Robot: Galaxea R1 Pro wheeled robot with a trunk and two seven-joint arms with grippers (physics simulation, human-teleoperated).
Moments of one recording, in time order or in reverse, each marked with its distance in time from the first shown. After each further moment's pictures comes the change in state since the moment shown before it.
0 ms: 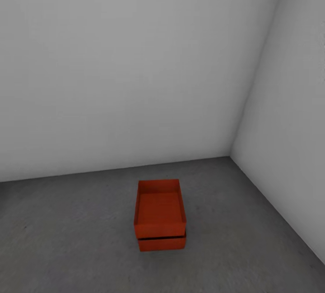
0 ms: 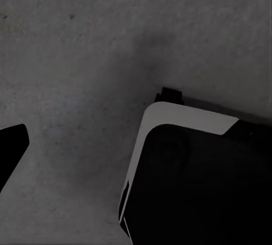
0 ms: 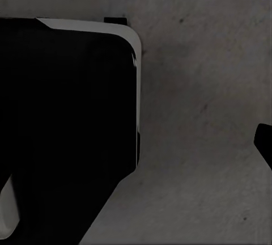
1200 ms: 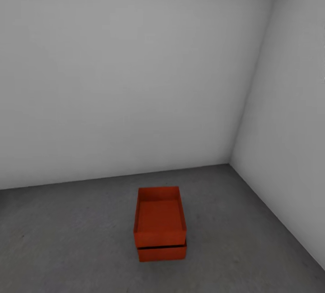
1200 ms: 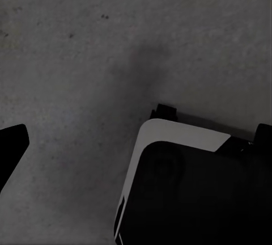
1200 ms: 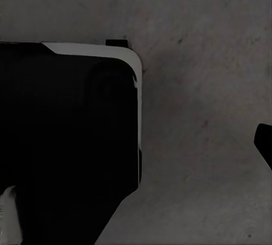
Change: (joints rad) left arm 0.000 0.000 0.000 0.000 0.000 0.000 0.001; right arm 0.001 0.002 -0.006 0.000 0.001 -0.001 0.000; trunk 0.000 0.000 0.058
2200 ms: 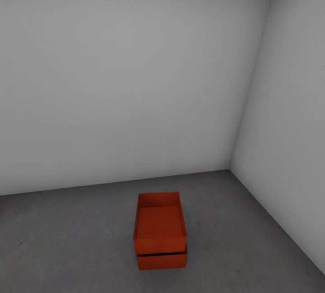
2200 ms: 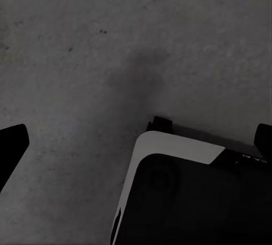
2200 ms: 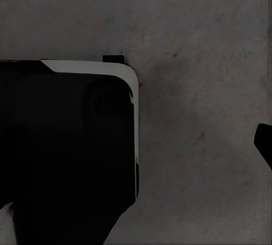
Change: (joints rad) left arm 0.000 0.000 0.000 0.000 0.000 0.000 0.000; right arm 0.000 -0.003 -0.001 0.000 -0.003 -0.001 -0.009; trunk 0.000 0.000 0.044
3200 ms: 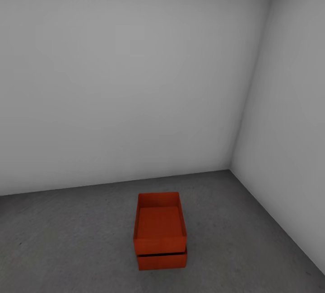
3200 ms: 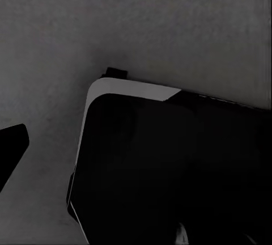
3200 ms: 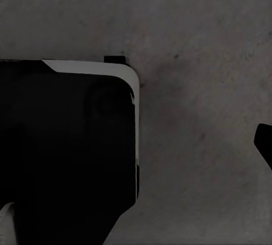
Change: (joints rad) left arm 0.165 -0.049 0.003 0.002 0.007 -0.105 -0.158; right arm 0.000 0.005 0.003 0.000 0.007 -0.001 -0.003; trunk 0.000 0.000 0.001
